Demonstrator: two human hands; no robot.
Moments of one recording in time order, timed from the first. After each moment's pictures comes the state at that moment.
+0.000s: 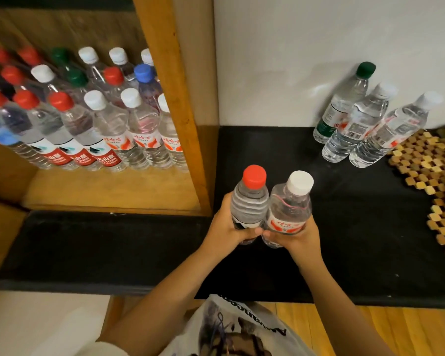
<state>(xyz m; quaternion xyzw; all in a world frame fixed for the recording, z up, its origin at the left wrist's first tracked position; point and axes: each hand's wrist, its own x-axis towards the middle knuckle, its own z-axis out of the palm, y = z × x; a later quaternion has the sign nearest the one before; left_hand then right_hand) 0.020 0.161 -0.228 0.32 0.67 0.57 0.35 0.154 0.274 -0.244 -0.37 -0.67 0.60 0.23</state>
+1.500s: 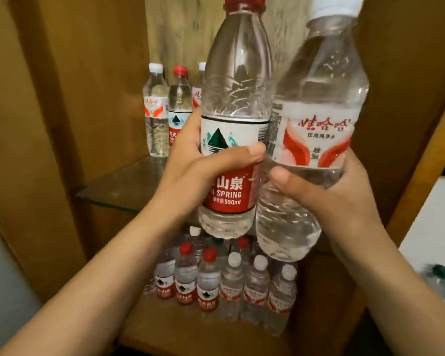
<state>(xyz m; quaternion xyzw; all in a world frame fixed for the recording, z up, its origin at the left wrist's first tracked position) -0.178 -0.003 0.159 0.46 0.51 0.73 0.01 -0.069 0.129 0.146 0.07 -0.71 0.58 0.41</state>
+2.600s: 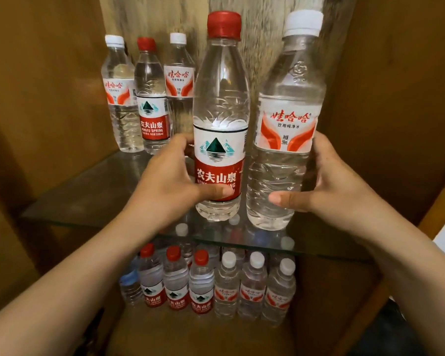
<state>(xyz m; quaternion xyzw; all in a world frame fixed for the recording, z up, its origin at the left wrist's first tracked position) -0.247 0.010 0.130 0.40 0.77 0.50 -0.01 -0.107 0.174 0.135 -0.11 -0.85 0.43 0.27</state>
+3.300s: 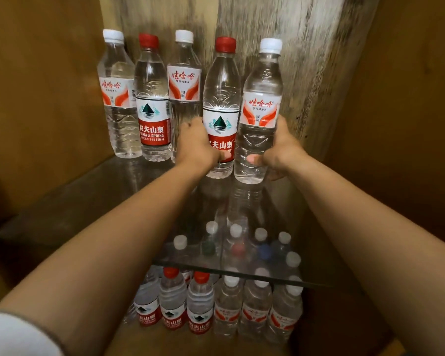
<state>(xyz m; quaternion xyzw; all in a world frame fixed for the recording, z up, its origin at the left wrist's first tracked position) -0.346 0.111 0.136 0.29 0.82 0.48 -0.10 -0.248 0.220 0.149 -0.28 -0.82 0.43 0.26</state>
